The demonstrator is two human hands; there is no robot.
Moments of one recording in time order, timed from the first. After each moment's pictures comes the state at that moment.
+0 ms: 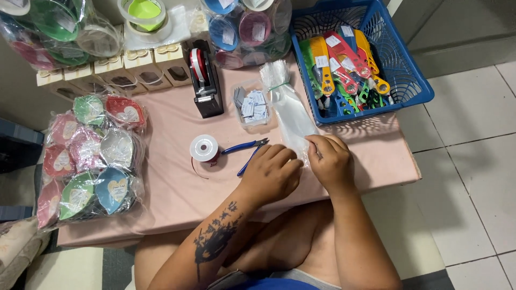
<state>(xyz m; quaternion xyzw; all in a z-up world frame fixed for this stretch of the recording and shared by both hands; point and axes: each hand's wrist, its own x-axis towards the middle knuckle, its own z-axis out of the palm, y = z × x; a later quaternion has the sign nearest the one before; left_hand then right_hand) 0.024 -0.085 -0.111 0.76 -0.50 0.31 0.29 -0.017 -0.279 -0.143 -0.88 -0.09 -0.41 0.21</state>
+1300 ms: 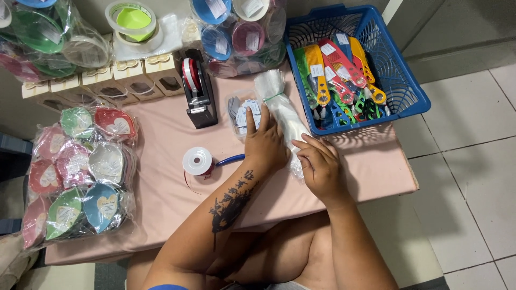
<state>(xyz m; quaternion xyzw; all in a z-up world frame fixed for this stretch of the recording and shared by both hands) 0.098 -0.138 -0.112 0.95 -0.30 -0.07 -0.09 -0.007 -0.272 -0.133 -0.88 -0.13 -0.38 0.27</state>
